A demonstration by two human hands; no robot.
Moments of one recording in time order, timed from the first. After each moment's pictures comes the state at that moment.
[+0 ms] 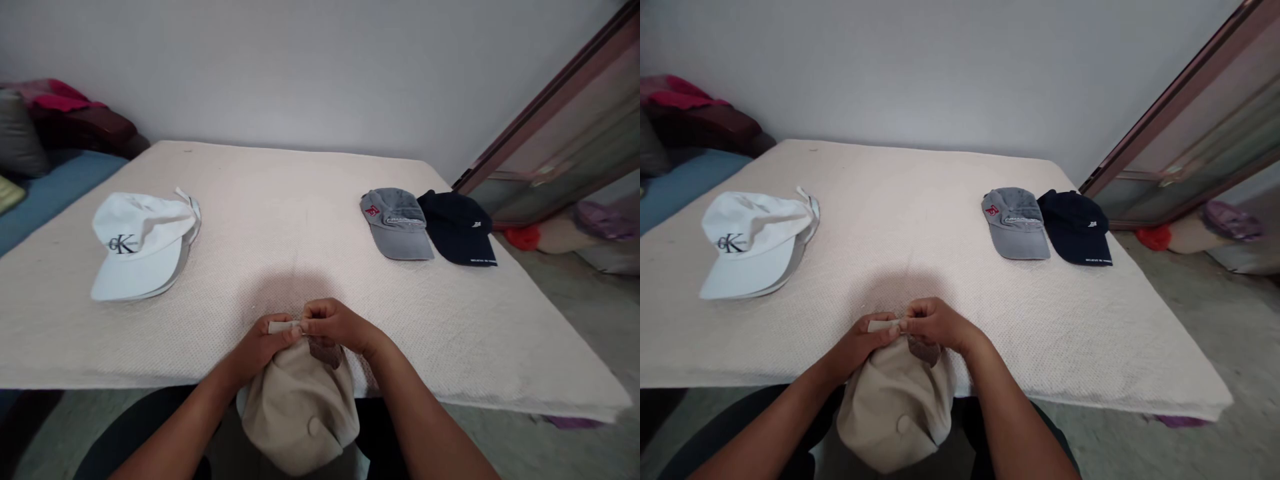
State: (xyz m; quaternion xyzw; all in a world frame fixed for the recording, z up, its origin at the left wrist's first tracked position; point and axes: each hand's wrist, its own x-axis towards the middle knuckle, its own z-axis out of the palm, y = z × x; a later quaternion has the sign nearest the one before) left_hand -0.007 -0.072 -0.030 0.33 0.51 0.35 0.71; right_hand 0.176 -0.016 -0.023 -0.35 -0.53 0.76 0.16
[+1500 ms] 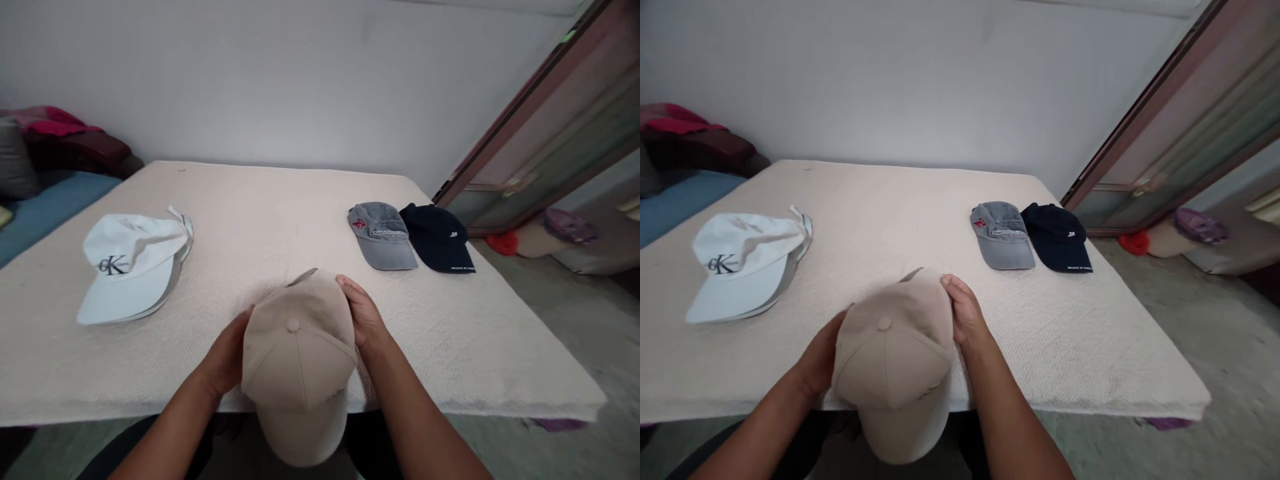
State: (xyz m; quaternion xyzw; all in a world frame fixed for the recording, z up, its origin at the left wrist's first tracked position) left_hand -0.019 -0.057 0.002 0.11 0.44 0.41 0.79; right_hand 0.196 0.005 -0.020 -0.37 -0.22 0.72 0.54
